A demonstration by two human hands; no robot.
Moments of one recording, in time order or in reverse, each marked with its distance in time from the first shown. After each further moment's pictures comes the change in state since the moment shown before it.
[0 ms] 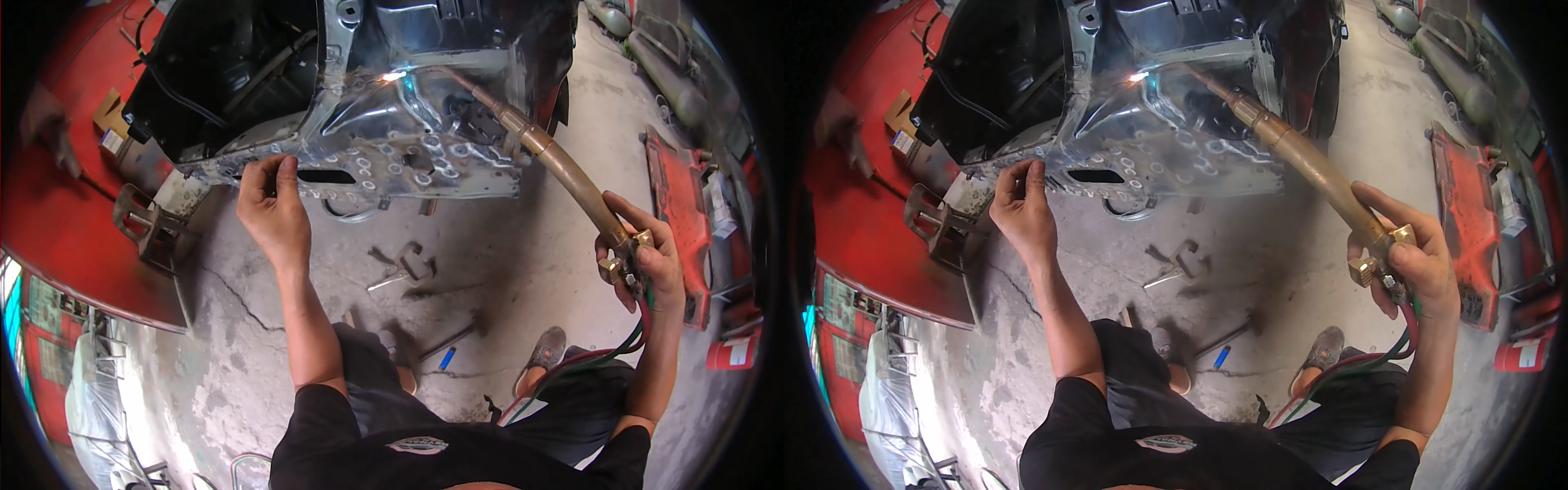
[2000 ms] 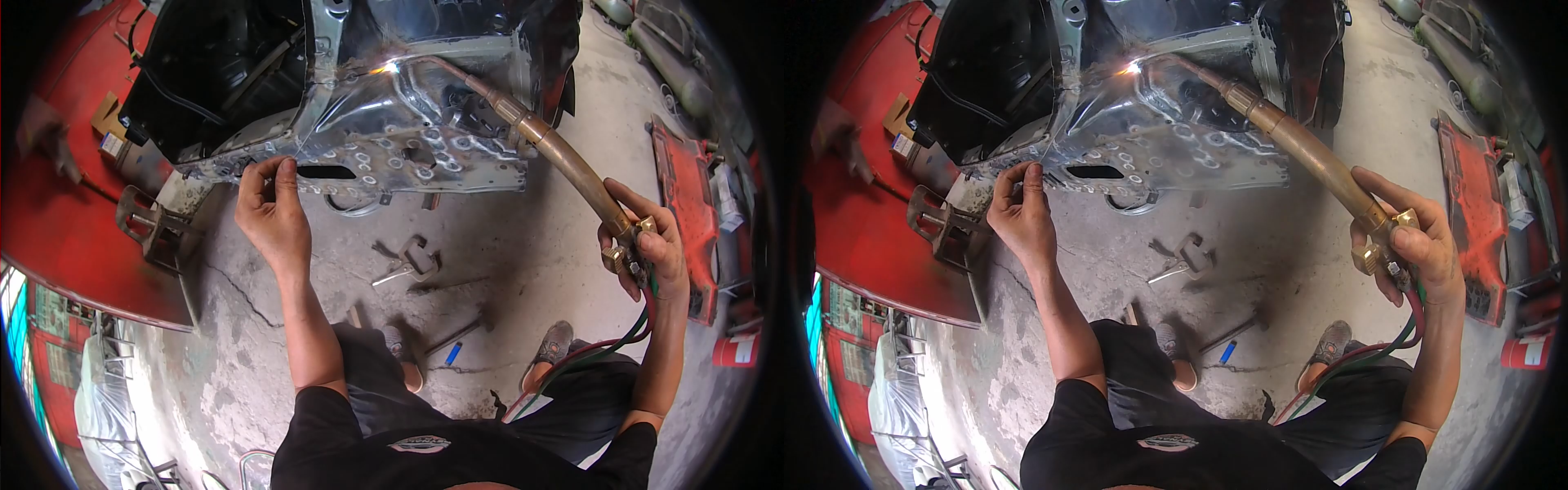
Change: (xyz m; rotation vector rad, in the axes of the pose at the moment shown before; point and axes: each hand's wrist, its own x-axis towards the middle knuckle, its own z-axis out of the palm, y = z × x) left_hand -0.006 0.006 0.004 0.002 -0.031 -0.104; right_hand 0.017 0.007 -0.002 0.030 0.023 0.033
